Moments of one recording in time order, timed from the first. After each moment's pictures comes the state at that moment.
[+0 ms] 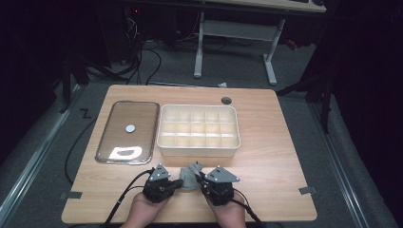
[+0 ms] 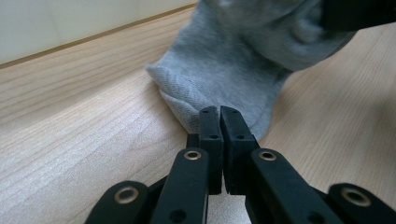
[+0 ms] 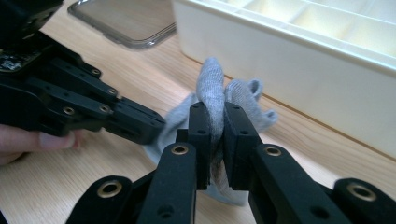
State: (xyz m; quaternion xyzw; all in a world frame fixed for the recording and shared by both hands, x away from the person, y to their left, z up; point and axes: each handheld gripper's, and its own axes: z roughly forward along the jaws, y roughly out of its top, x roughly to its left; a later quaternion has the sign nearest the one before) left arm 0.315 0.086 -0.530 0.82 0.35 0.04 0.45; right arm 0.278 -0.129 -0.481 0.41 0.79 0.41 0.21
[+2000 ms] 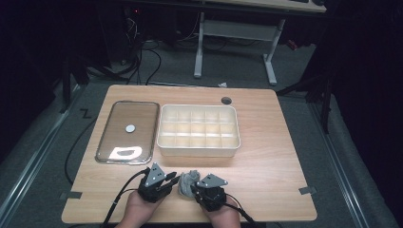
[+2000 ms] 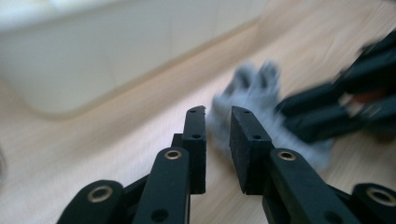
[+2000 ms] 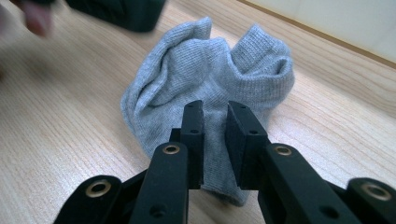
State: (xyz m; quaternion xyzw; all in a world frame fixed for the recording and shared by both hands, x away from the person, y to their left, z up) left arm 0.306 0.095 -0.509 0.81 0.32 0.14 0.47; right arm 0.278 -0.120 -0.526 0.41 0.82 0.36 0.17
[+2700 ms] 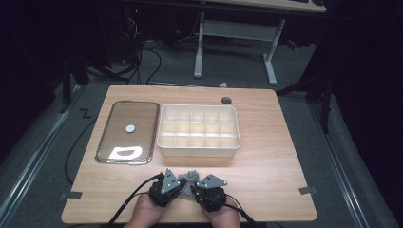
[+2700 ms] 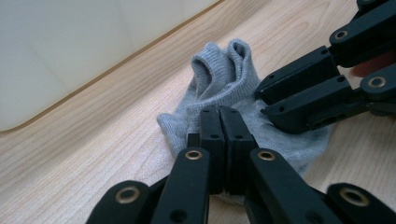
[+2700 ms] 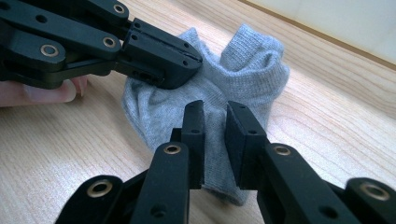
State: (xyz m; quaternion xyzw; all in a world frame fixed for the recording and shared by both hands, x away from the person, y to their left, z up) left arm 0.302 0.067 -0.532 0.85 0.28 0.16 0.43; right arm 0.278 -0.119 -0.526 0.41 0.82 0.36 0.17
